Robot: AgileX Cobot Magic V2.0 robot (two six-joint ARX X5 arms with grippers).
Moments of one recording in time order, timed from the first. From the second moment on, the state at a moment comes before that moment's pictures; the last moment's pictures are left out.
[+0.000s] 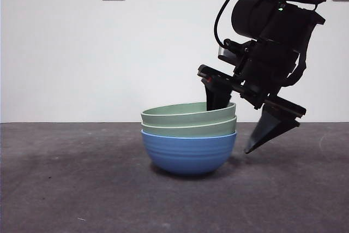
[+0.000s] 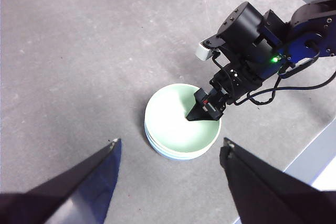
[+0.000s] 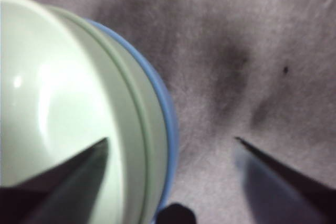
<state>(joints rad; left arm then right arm) -0.58 0.97 1.36 -0.96 0.11 -0.10 0.48 1.73 1.10 -0.48 -0.25 0.27</state>
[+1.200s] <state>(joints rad) -0.58 0.97 1.36 -0.96 0.11 -0.10 0.24 1.57 1.10 -0.51 -0.25 0.24</state>
